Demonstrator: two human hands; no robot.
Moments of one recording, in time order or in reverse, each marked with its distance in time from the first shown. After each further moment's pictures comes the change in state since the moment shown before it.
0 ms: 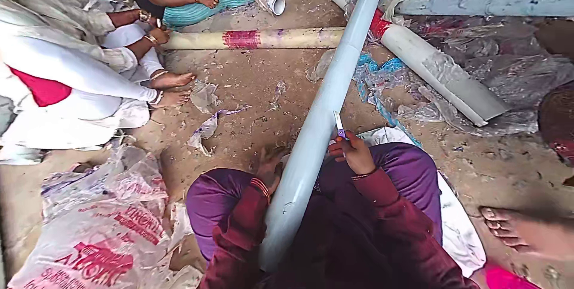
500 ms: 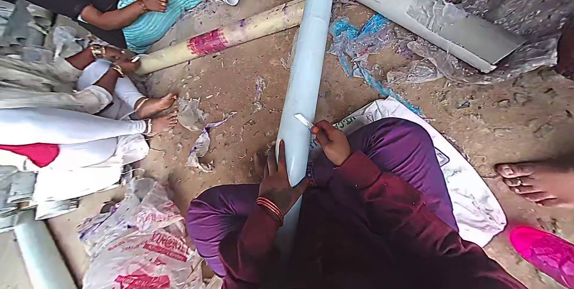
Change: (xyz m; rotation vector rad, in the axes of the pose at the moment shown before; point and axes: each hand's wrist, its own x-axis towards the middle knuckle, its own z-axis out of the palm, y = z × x) left_hand 0.004 0.096 0.021 0.566 -0.254 -0.243; right_hand 0.033 0.034 0.002 -0.031 -0.014 -0.208
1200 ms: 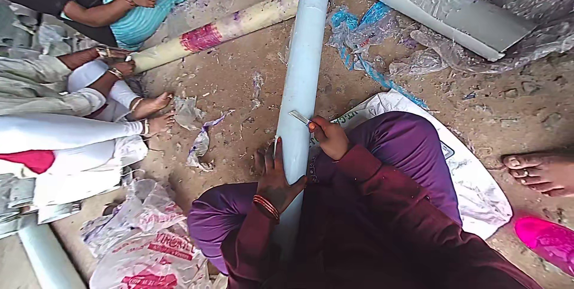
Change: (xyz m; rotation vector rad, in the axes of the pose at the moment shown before) left_hand 0.008 -0.021 0.005 -0.114 0.056 0.087; right_hand 0.011 0.002 0.004 -0.139 -0.054 -0.106
